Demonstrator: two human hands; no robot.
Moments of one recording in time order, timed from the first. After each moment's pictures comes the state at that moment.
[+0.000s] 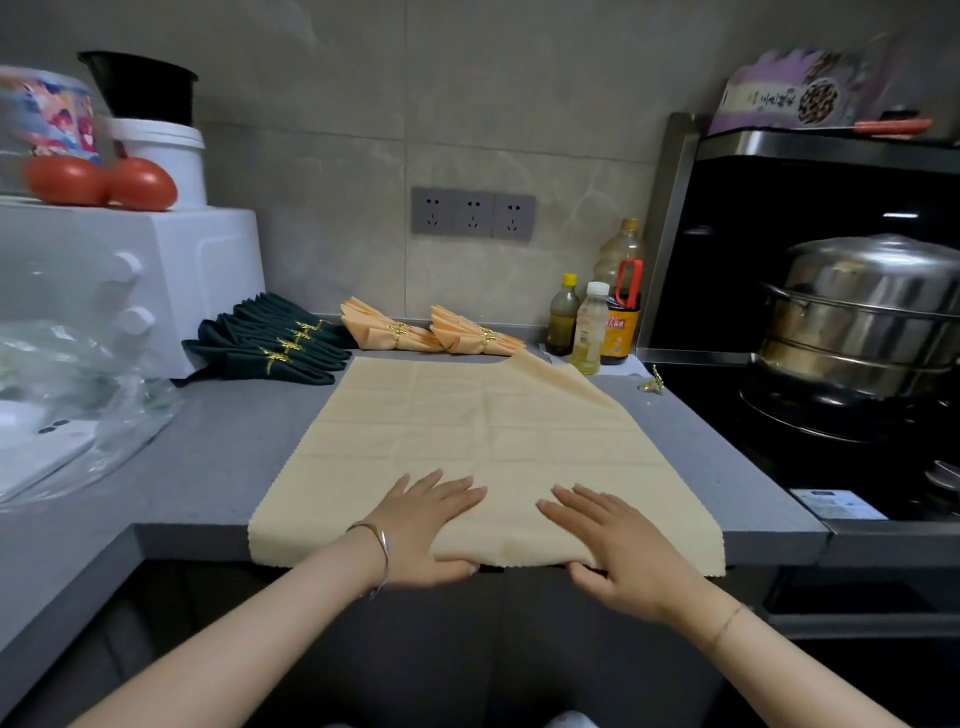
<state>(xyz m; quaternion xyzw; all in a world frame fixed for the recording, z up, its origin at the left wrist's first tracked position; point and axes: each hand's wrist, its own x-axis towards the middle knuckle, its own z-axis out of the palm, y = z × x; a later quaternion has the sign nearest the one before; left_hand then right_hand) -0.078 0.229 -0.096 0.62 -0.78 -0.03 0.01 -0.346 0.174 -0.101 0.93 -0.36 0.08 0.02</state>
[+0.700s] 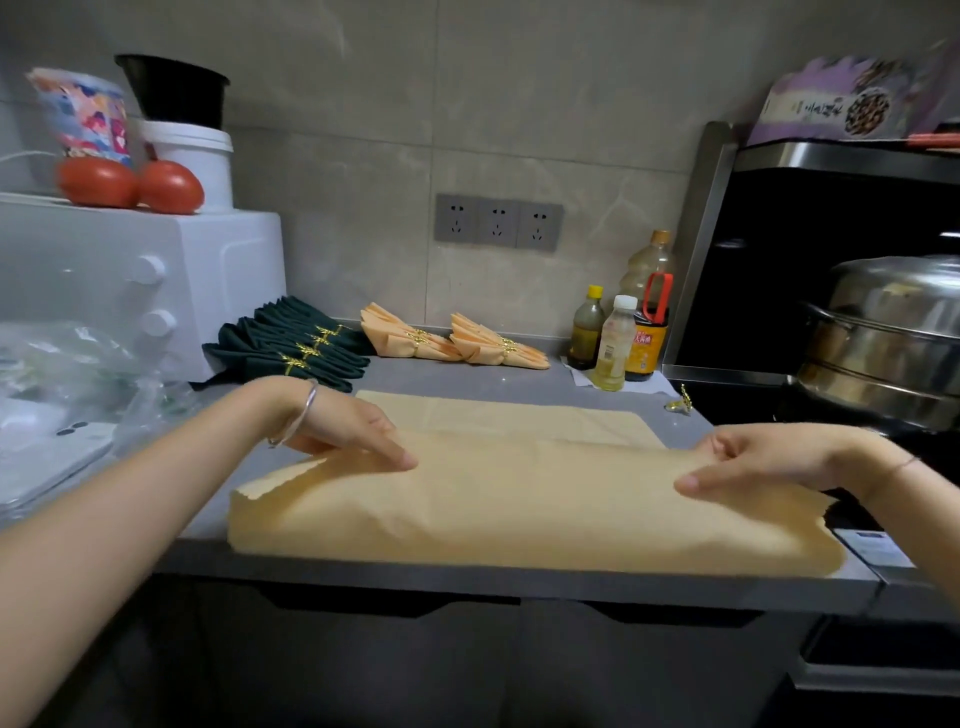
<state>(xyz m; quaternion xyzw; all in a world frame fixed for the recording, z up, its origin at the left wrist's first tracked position) 0.004 0.221 0.046 0.61 -0.62 -0.48 0.03 -0.390 0.118 0.058 0.81 -0.43 -0.07 -0.41</state>
